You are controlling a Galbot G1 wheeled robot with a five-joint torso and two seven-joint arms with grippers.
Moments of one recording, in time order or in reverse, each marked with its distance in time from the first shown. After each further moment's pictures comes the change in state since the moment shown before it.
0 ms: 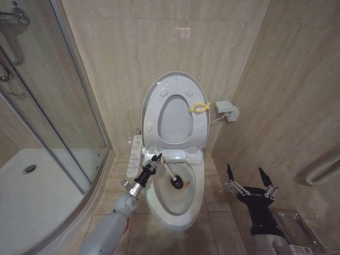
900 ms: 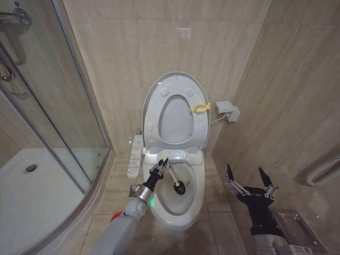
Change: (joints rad) left arm 0.018 -0.042 0.007 0.032 0.245 -0.058 -0.133; right arm 0.000 0.000 0.000 0.000 0.000 0.000 0.000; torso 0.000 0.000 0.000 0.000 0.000
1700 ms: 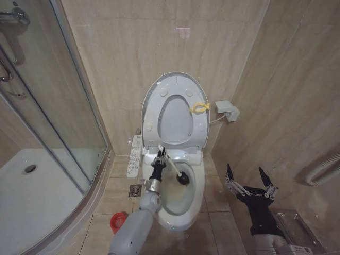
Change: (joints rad) left arm -0.034 -0.164 -0.010 0.084 -0.157 -0.064 -0.190; right arm 0.000 0.000 0.000 0.000 0.000 0.000 0.000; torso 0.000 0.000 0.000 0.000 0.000
